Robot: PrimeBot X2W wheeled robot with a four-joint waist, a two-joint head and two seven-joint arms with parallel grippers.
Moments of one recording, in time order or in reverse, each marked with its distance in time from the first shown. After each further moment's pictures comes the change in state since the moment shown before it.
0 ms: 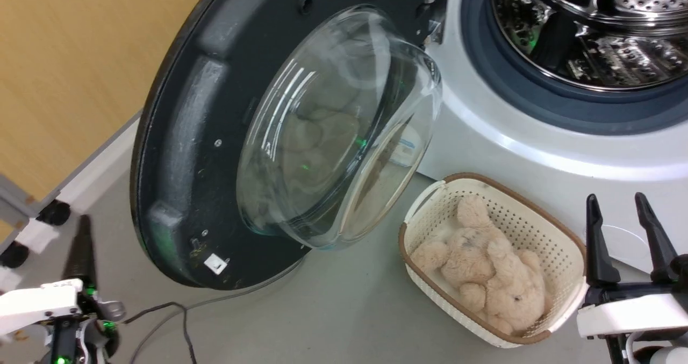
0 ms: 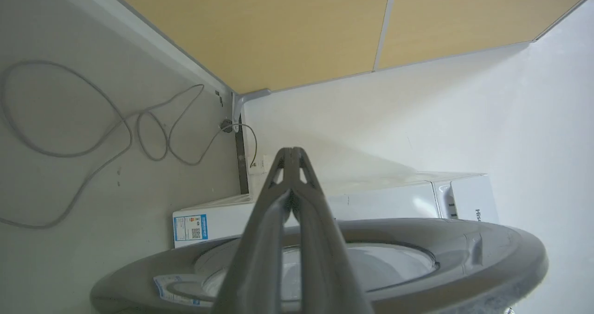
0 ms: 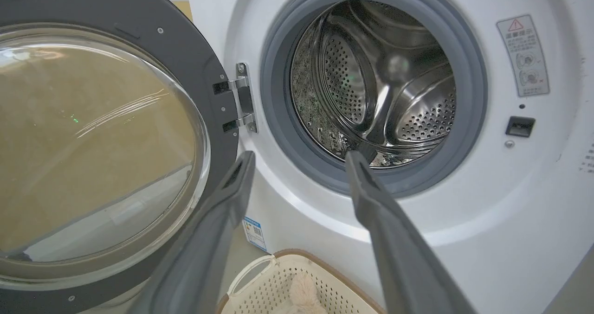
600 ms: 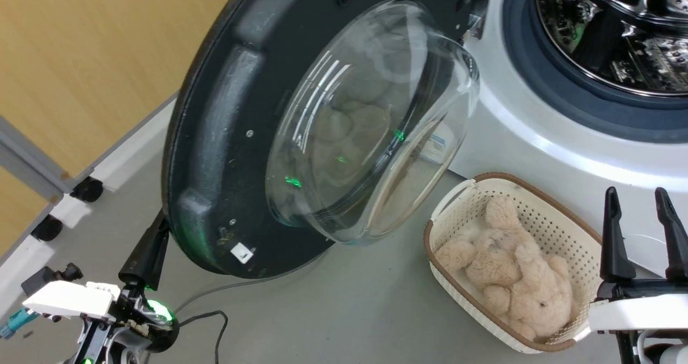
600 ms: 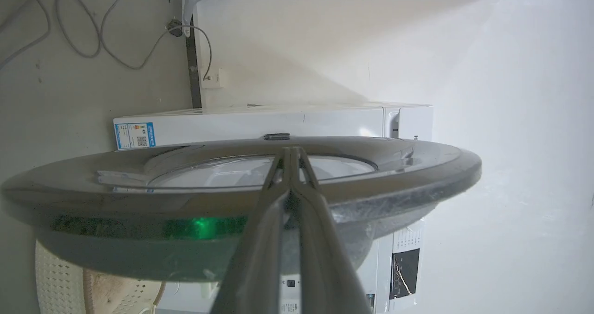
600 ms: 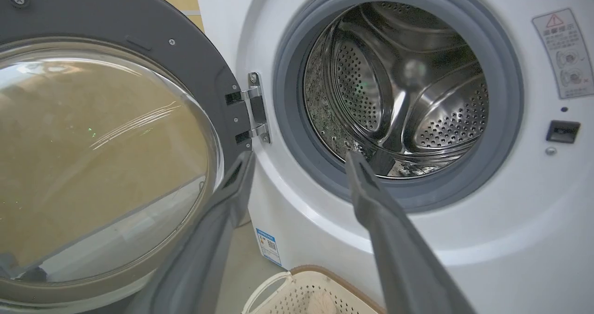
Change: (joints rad) left arm 0.047 -0.008 -0.142 -0.063 -0.270 -0.020 0.295; right arm -0.011 0.001 -0.033 -0.002 0.018 0.000 -0.040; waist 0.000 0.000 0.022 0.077
